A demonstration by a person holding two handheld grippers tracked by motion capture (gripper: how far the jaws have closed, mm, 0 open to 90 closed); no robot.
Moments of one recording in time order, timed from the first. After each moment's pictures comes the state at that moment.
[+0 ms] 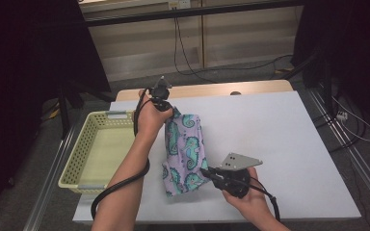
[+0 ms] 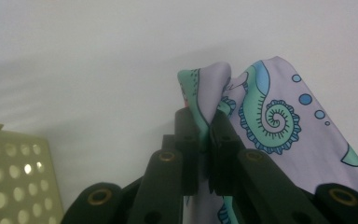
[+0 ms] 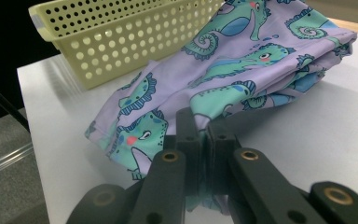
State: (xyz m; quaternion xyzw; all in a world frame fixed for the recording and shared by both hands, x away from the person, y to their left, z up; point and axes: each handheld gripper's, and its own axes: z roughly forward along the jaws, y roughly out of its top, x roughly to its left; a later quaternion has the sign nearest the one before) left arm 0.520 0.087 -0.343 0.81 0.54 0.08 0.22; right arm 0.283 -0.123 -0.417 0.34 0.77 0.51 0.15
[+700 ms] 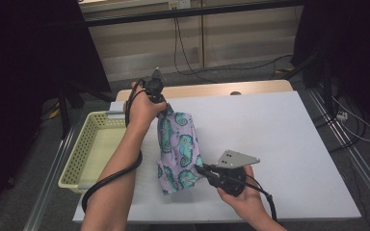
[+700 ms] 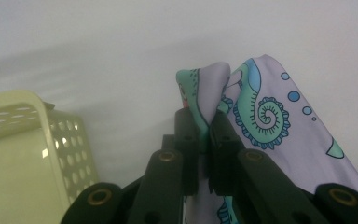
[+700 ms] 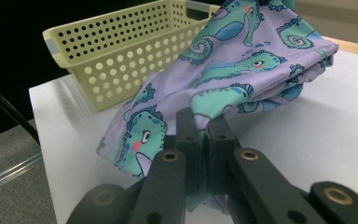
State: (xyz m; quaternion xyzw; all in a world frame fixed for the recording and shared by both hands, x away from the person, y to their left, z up) left arm 0.525 0.098 -0.315 0.82 0.55 0.07 0.18; right arm 0.284 -0.111 -0.404 0.33 0.76 0.53 0.16
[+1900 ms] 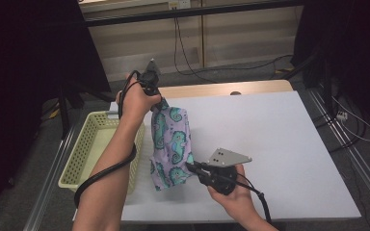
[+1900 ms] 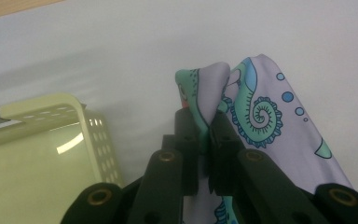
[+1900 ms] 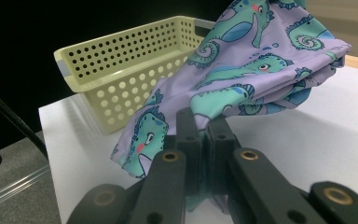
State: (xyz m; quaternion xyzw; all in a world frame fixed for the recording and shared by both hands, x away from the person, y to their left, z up) left arm 0.528 0.107 -0.289 0.82 0.54 0.07 0.17; right arm 0.286 -0.090 -0.395 0.33 0.75 0.56 0.16
